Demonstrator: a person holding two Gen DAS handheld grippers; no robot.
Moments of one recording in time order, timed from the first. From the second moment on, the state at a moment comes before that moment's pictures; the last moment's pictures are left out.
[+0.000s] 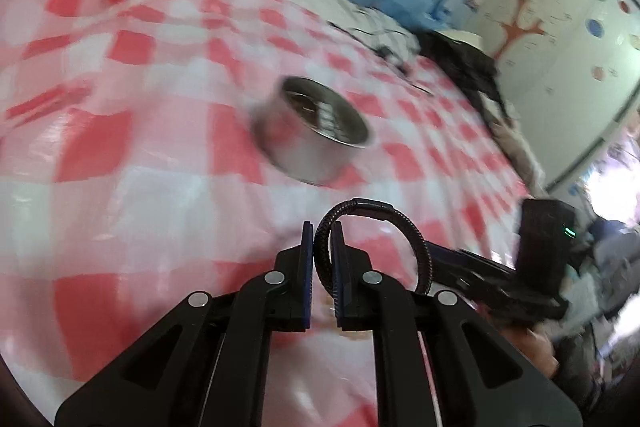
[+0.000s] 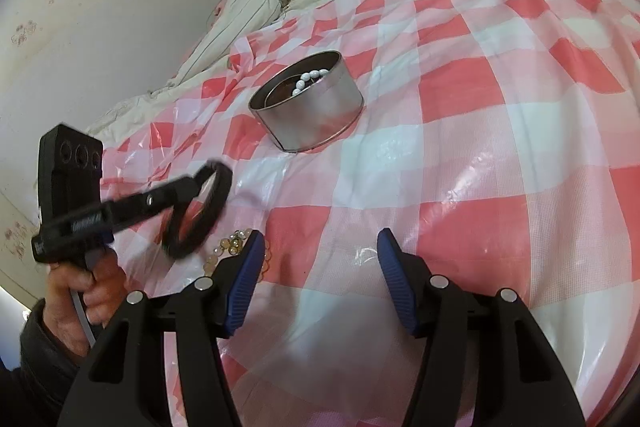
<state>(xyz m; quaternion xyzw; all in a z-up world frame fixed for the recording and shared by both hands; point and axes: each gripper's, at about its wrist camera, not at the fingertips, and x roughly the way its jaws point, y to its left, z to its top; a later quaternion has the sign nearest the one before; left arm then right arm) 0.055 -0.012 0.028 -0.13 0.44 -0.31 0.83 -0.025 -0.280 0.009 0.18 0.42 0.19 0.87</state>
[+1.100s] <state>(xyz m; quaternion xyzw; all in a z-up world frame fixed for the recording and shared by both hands) 0.058 -0.049 0.011 0.03 0.46 -0.25 0.85 0.005 -0.273 0.007 0.04 0.47 0.15 0.87</state>
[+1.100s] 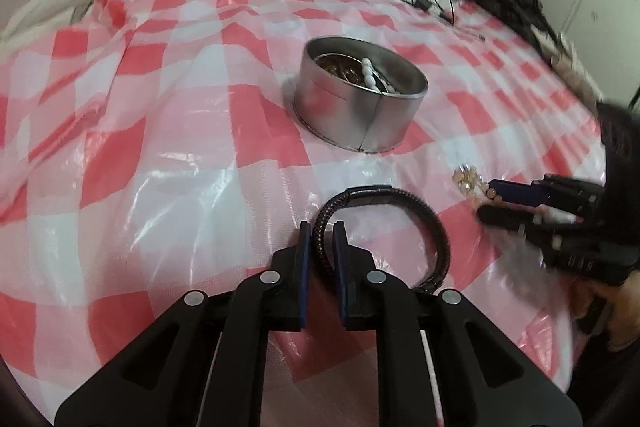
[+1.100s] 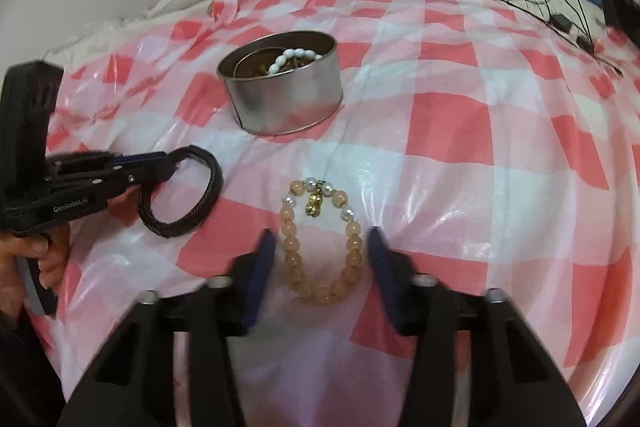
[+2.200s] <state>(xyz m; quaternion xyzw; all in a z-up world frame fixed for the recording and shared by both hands) 0.050 -0.062 0.010 0.08 0.45 -0.25 0.85 0.007 -0.286 0.003 0.12 0.45 0.14 0.87</state>
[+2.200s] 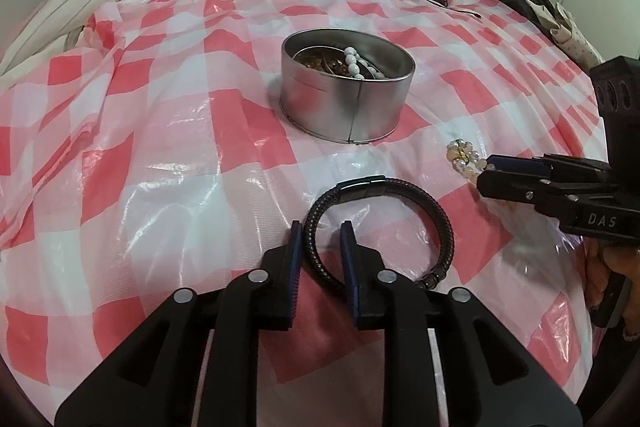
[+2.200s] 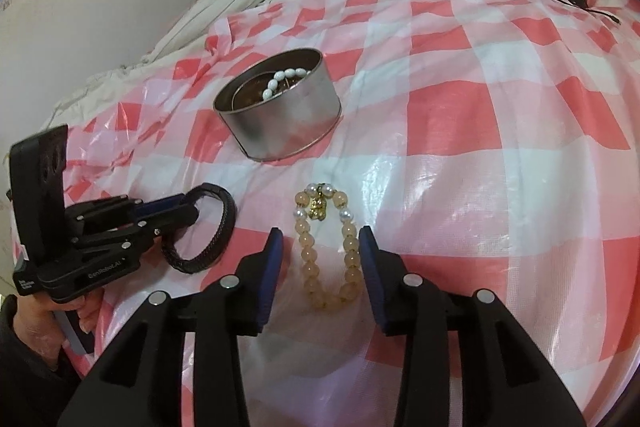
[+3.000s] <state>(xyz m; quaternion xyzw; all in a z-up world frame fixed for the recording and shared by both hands) 0.040 -0.065 0.029 0.09 0.41 -0.26 0.87 -0.001 -0.311 0.031 0.27 0.36 0.24 0.86</state>
